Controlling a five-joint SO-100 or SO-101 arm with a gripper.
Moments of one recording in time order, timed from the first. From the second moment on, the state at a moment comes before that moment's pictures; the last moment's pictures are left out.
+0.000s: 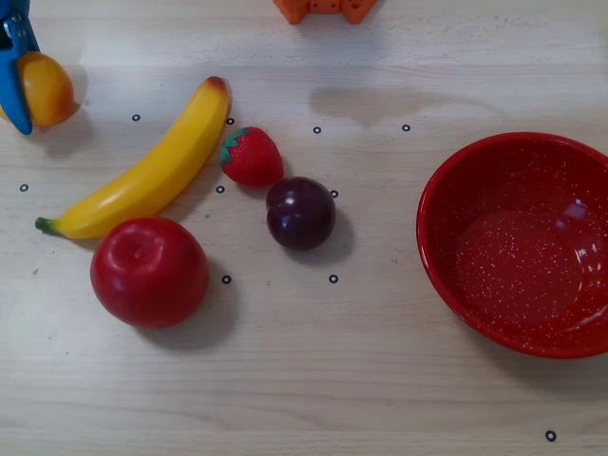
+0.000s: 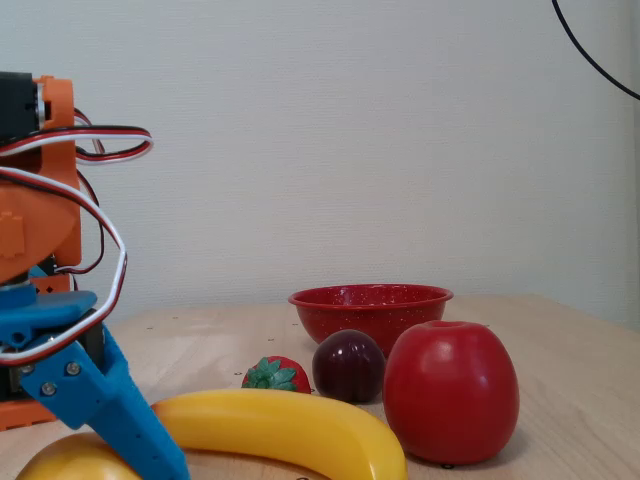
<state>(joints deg) -69.0 37.3 34.1 94.7 83.1</state>
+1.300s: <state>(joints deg) -18.5 88.0 35.3 103.2 11.3</state>
